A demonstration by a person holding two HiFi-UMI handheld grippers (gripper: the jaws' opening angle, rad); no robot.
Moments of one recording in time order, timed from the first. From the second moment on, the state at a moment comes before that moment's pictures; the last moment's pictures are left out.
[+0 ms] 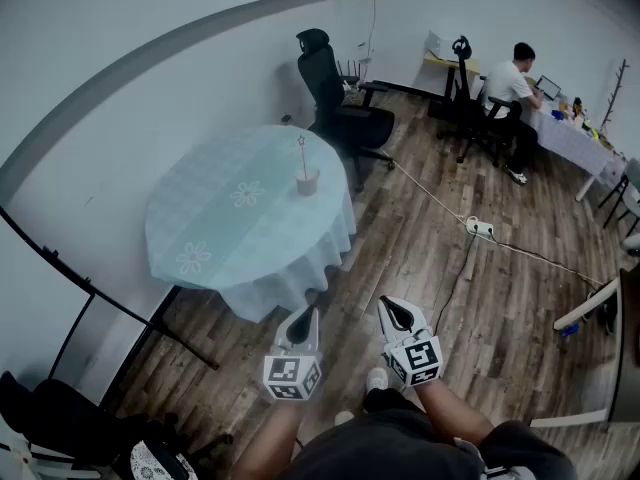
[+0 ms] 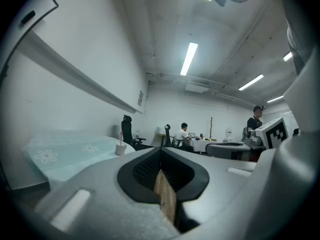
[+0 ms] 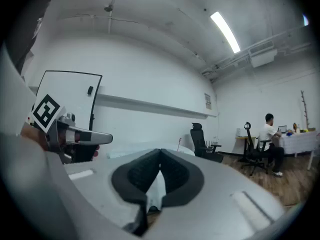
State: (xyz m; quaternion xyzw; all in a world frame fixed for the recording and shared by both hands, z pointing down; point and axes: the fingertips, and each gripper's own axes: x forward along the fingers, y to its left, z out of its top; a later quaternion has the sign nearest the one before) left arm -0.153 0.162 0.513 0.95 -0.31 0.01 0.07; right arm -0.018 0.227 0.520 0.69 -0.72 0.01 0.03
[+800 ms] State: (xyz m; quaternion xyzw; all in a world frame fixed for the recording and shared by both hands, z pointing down) left arm -0.127 0.133 0.514 0.94 -0.32 0.01 0.07; right arm 0.000 0.195 0.506 0.68 -0.74 0.00 0.01
